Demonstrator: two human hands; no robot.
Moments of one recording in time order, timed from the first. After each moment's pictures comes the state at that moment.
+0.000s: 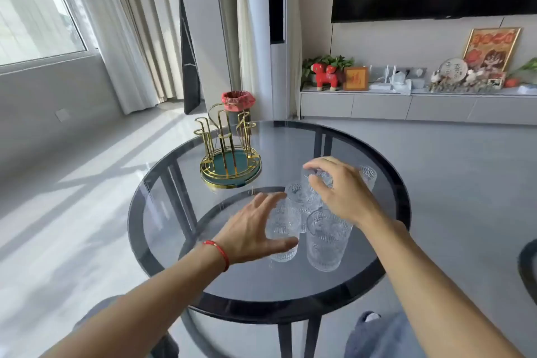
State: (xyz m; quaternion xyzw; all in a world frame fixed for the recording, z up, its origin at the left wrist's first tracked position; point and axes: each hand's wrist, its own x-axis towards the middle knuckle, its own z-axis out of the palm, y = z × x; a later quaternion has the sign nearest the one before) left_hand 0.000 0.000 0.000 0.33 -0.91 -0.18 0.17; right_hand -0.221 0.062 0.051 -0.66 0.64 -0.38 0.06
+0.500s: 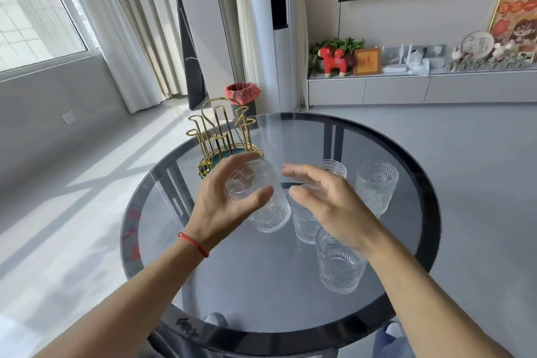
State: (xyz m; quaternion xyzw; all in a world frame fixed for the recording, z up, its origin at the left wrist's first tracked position) left_hand 0.009 -0.045 0.038 0.32 -0.78 -0.29 0.44; right_hand -0.197 0.052 0.042 -0.61 0.54 -0.48 0.33
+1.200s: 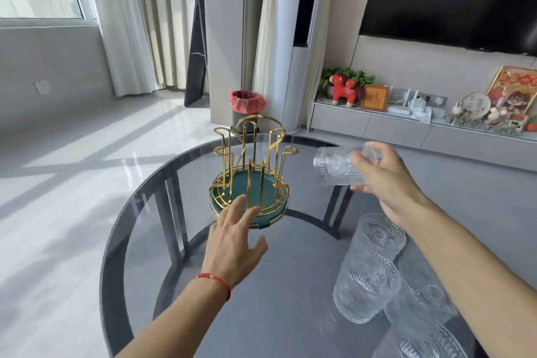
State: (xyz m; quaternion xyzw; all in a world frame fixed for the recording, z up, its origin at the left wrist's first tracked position) left_hand 0.032 -0.154 -0.064 0.49 -0.81 -0.13 0.28; right_hand -0.228 -0.114 0.079 -0.42 0.69 -0.54 0.25
